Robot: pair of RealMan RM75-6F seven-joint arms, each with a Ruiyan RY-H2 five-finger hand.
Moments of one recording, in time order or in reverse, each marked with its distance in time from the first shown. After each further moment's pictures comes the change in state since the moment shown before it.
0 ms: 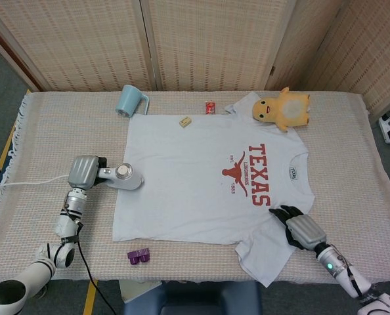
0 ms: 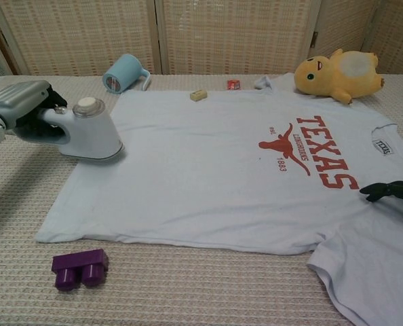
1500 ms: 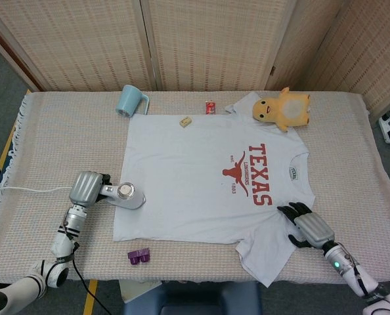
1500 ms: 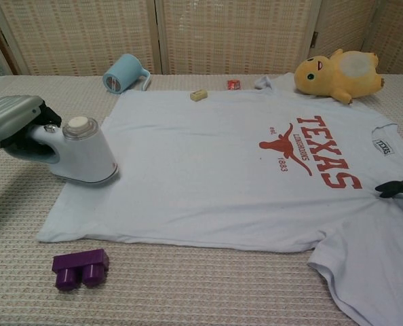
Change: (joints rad) left arm 0.106 0.088 0.071 -0.221 0.056 0.126 0.127; right arm -0.015 -0.007 -0.017 0.088 0.029 0.032 -0.009
